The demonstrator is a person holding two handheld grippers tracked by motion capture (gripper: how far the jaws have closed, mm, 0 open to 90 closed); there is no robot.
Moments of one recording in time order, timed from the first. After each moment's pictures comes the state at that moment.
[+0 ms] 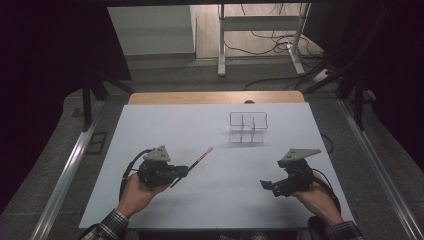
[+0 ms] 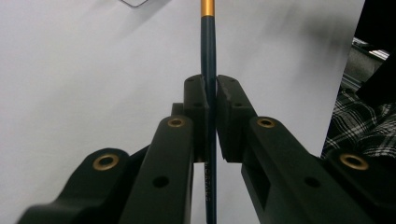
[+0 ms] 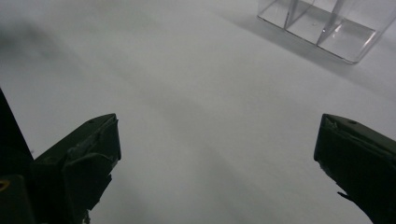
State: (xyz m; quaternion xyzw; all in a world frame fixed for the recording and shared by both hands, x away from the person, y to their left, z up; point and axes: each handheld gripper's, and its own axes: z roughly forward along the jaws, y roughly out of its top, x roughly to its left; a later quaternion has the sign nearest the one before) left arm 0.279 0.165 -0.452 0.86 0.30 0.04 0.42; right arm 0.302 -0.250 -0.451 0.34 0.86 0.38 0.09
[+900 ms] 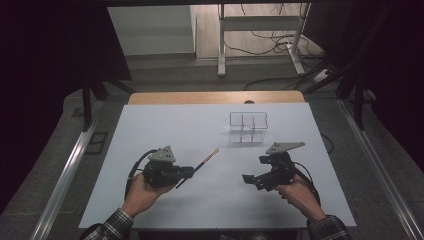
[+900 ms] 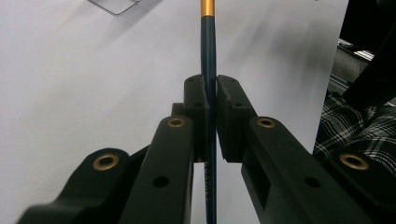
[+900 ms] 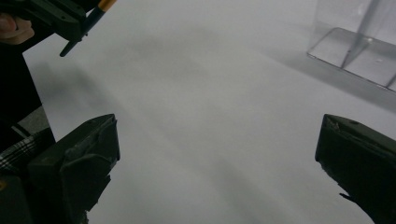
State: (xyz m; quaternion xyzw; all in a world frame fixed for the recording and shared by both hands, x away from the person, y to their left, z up) left arm 0.280 0.153 -0.454 0.86 0.29 0.03 0.43; right arm 0.313 -0.206 -0.447 0.33 0.84 0.42 0.03
